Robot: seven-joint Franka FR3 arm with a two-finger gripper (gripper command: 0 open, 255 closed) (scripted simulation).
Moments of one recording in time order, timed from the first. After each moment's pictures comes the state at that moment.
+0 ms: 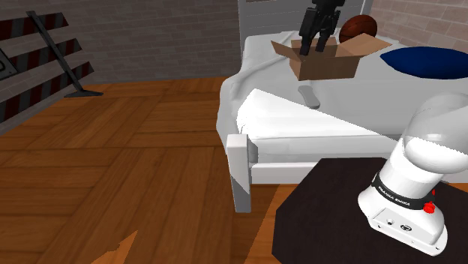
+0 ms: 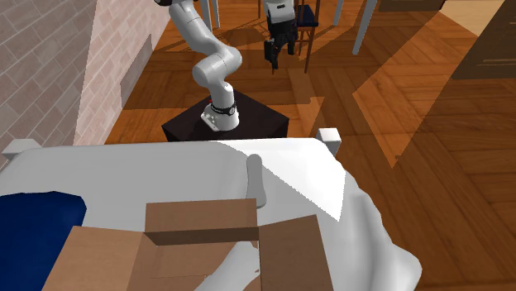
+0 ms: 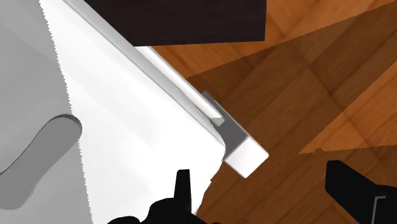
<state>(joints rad) 0.02 -0.80 -0.03 -2.32 0.12 1.62 -0.01</state>
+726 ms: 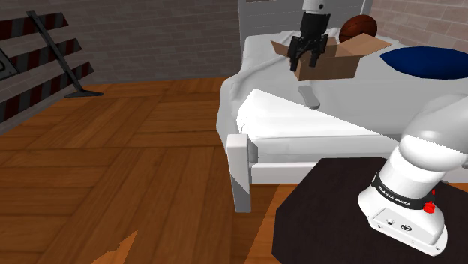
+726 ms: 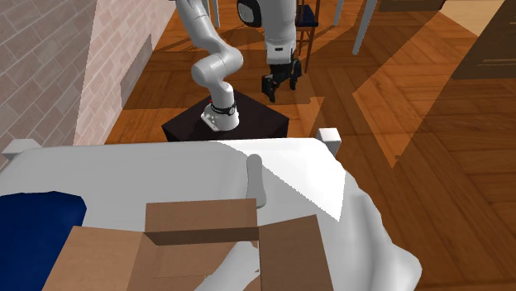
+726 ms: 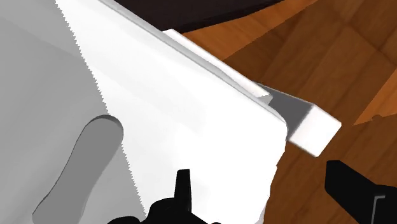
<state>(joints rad) -0.08 -0.62 -0.08 -2.39 0.06 1.84 0.05</state>
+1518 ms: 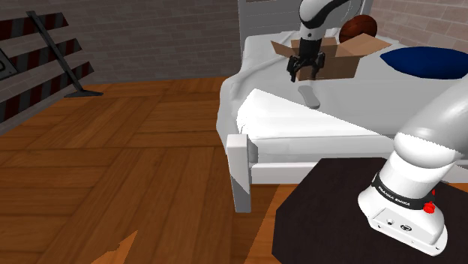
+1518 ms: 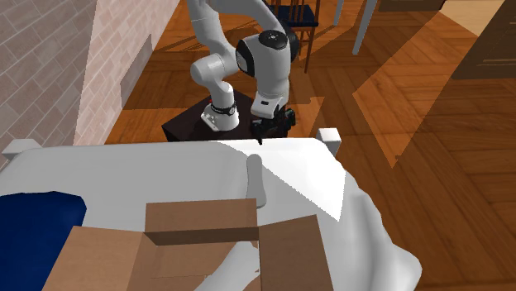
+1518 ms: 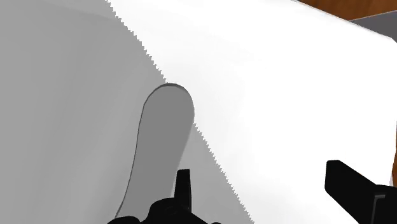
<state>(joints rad) -0.21 -0.30 -0.15 -2.35 -0.01 2.08 0.16</state>
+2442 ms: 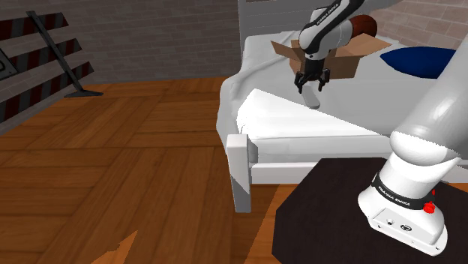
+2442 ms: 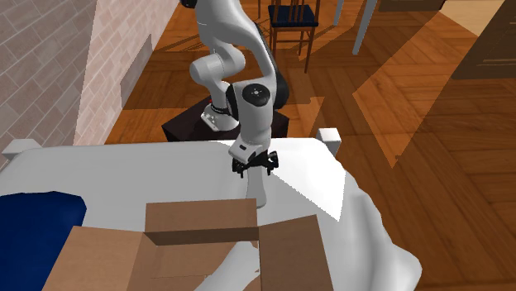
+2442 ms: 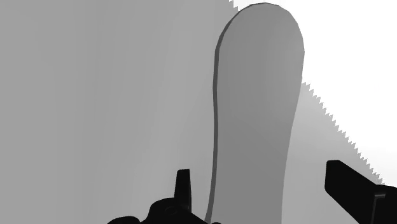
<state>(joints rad) -0.30 -0.02 -0.23 -2.31 -0.03 2.29 0.23</state>
